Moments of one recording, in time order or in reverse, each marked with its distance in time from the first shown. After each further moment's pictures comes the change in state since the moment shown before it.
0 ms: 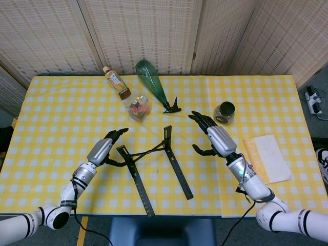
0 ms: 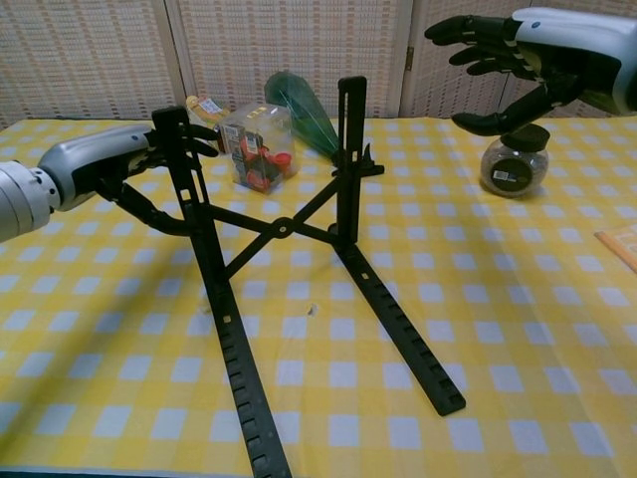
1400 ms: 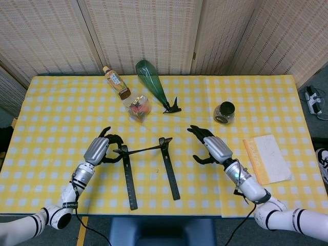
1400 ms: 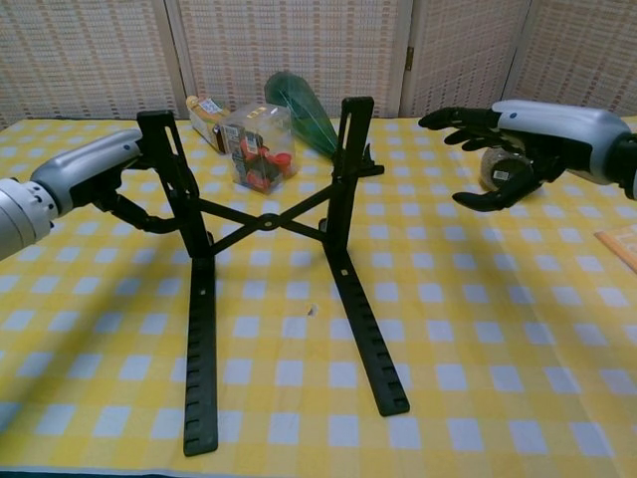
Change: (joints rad) left arm 0.020 -0.109 0.041 0.198 0.091 0.137 0.016; right arm 0.018 -0.064 -0.066 0.106 0.025 -0.132 0.005
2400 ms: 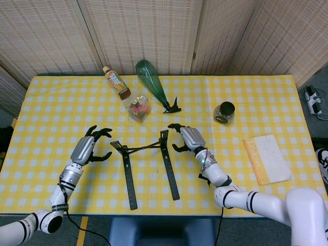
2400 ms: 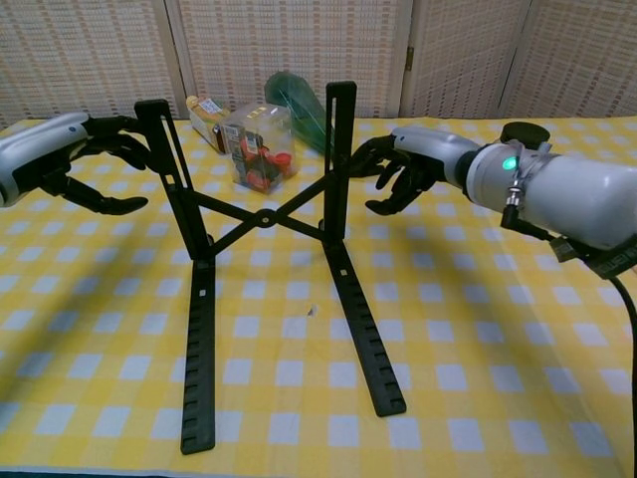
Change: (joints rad) left arm 0.063 0.085 -0.016 -0.084 -0.044 0.035 -0.025; right arm 0.225 -0.333 0.130 0.281 0.430 -0.089 -0.353
